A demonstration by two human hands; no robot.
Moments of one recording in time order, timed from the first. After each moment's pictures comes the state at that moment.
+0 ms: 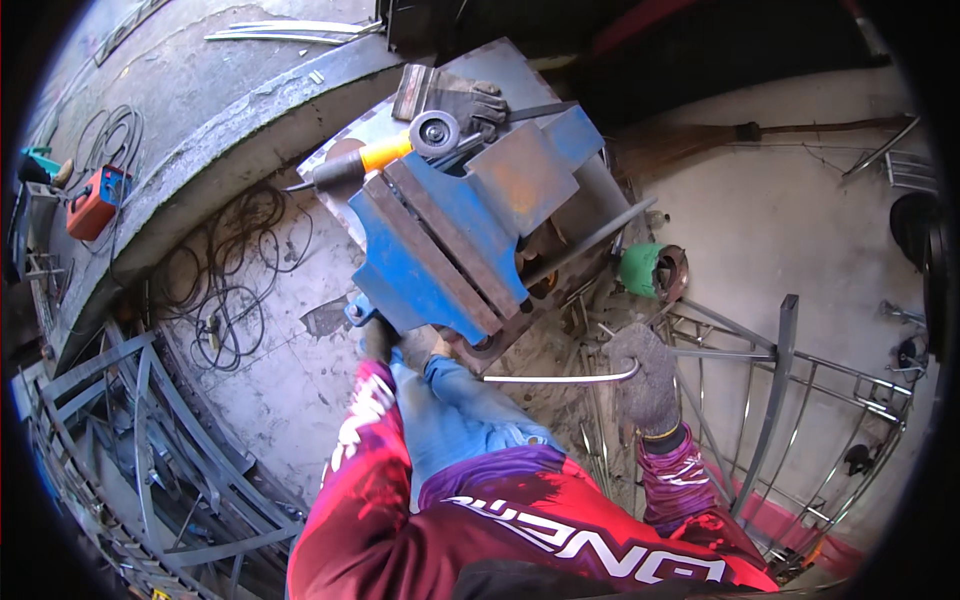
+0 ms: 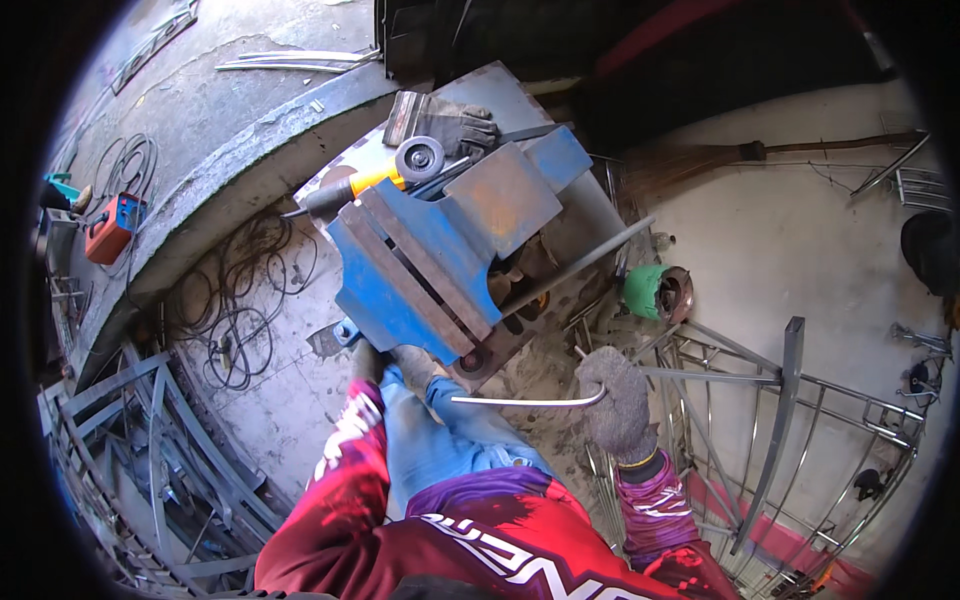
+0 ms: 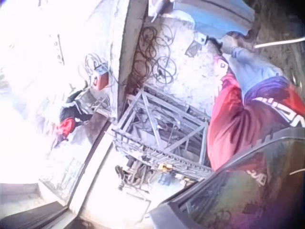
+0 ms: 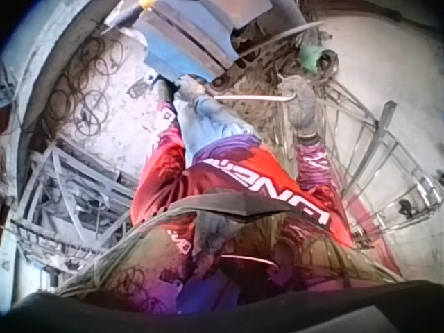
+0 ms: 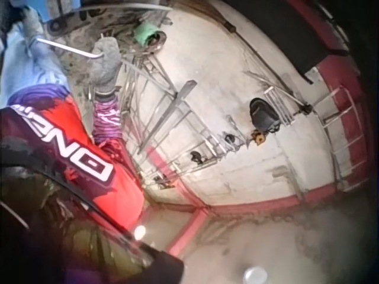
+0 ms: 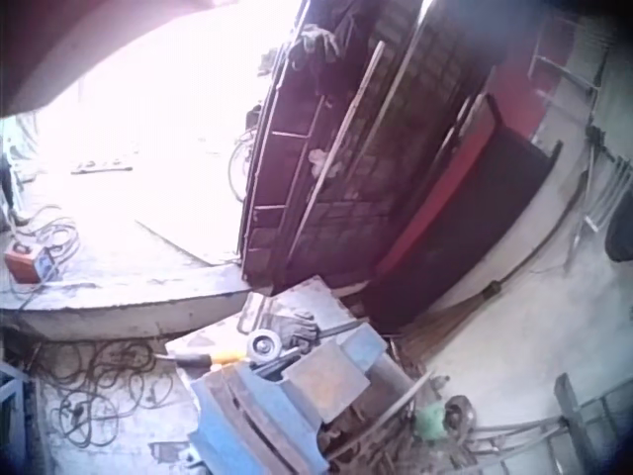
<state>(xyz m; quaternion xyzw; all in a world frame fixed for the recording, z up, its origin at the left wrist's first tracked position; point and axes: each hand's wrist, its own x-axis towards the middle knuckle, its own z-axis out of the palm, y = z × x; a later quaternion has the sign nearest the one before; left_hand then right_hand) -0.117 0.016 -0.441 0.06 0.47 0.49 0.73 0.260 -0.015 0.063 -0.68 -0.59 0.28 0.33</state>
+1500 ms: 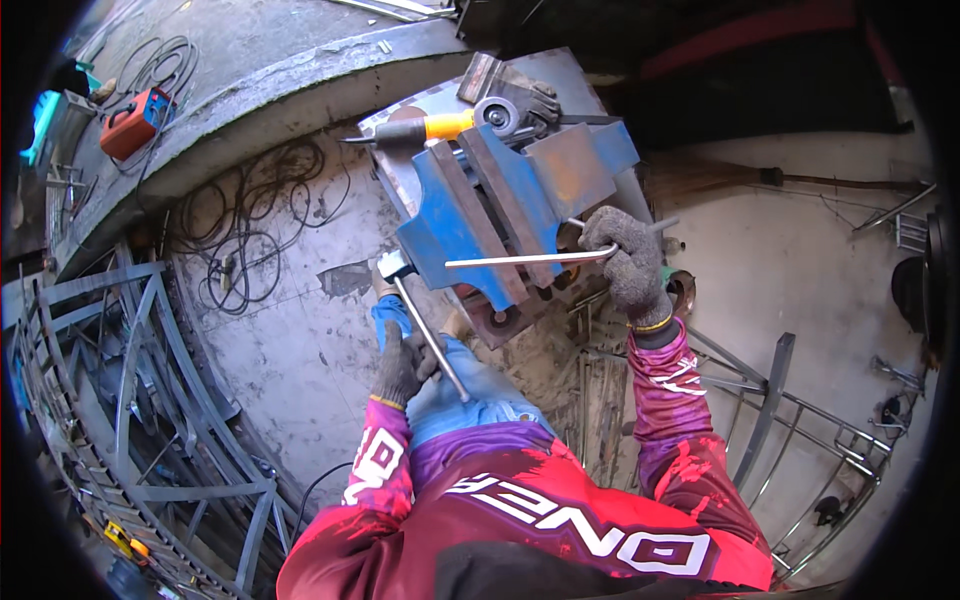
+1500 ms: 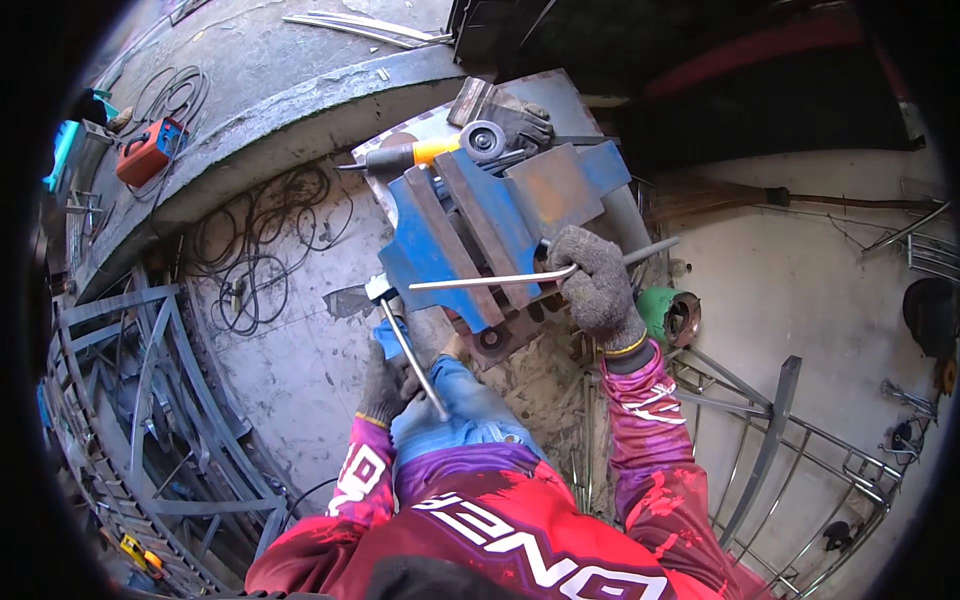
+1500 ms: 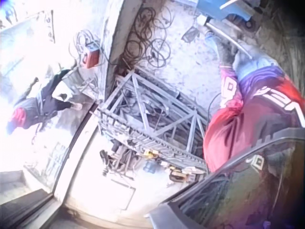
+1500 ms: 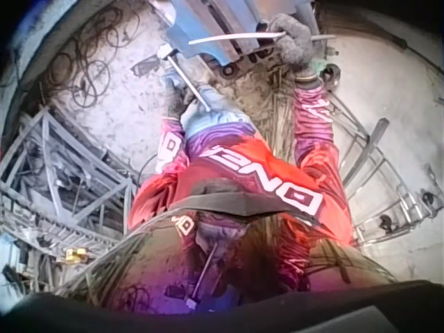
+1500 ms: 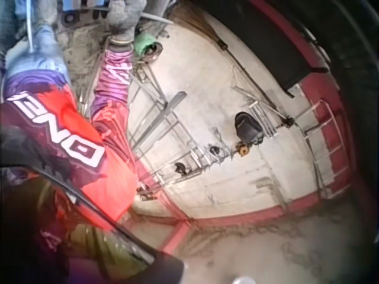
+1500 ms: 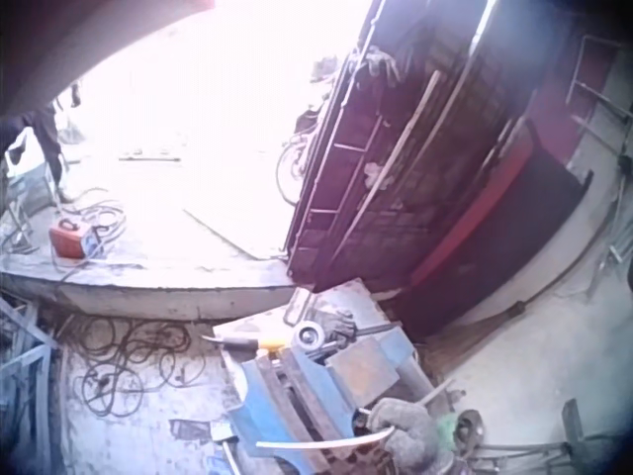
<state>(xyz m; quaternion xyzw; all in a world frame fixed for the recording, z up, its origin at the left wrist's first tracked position) -0.089 -0.011 -0.182 0.00 0.36 0.26 0.89 0.239 0.120 0.054 -0.55 -0.66 0.35 0.37</state>
